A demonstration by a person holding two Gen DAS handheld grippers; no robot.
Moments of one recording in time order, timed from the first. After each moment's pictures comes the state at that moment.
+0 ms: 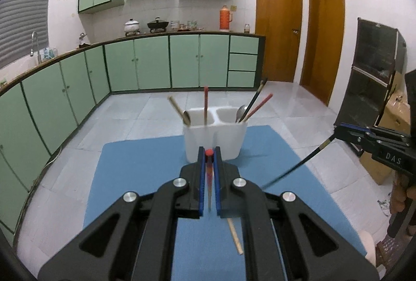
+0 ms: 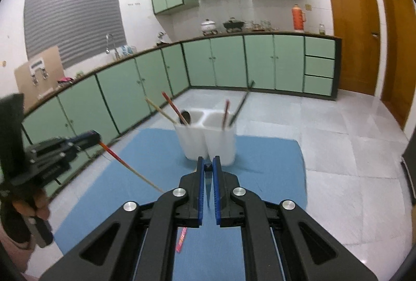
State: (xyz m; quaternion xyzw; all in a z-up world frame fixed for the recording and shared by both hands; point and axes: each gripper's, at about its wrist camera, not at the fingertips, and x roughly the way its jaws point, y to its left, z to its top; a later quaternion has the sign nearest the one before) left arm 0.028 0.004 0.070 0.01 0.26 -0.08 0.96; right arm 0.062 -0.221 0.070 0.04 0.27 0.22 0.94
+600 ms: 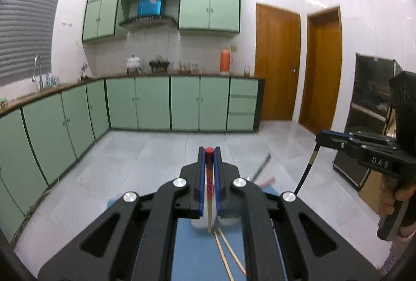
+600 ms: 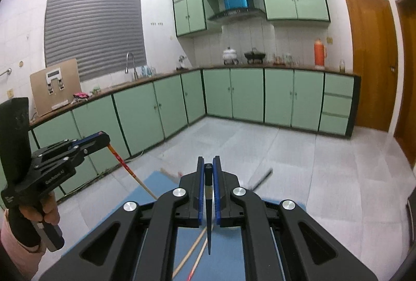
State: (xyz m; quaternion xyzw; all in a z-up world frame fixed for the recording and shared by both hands) left arm 0.064 0.009 0.165 0.00 0.14 -0.08 0.99; right arm 0.119 -0.197 0.172 0.01 0.19 0.26 0.95
